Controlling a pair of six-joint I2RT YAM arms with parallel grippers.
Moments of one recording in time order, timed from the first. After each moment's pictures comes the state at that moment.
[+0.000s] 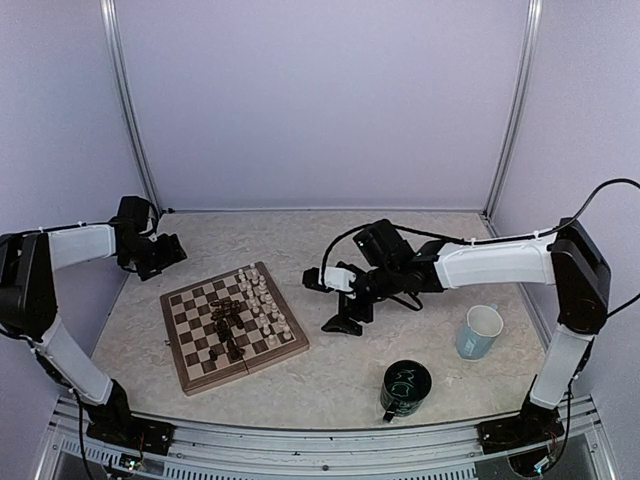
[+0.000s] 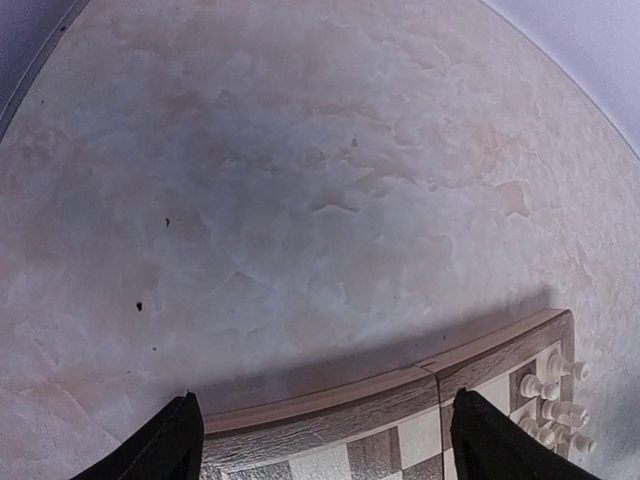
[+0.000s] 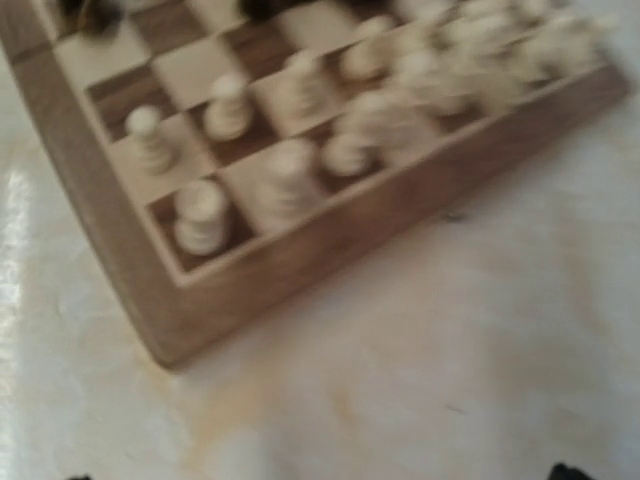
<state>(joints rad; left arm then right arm) 0.00 1.58 1.02 -0.35 0.09 -0.45 0.85 1.77 1.19 -0.20 -0.33 -0.61</state>
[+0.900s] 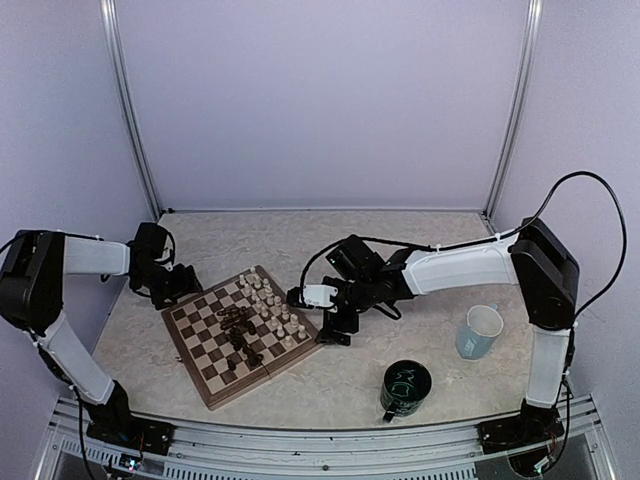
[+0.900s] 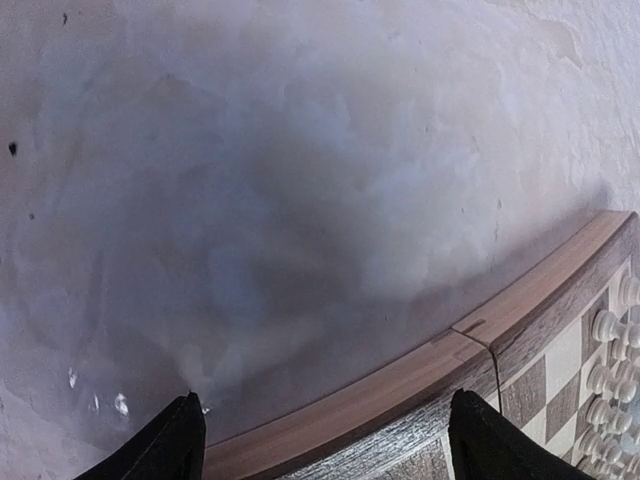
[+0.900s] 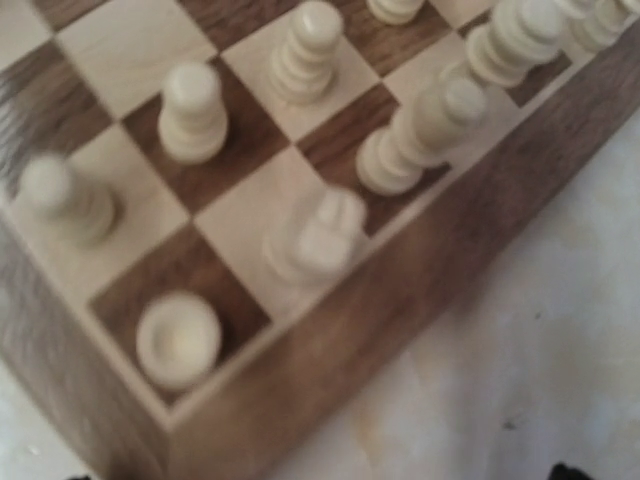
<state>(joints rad) -0.08 1.64 0.87 -0.31 0.16 -0.48 0.93 1.96 1.33 -0.28 -0.18 -0.61</state>
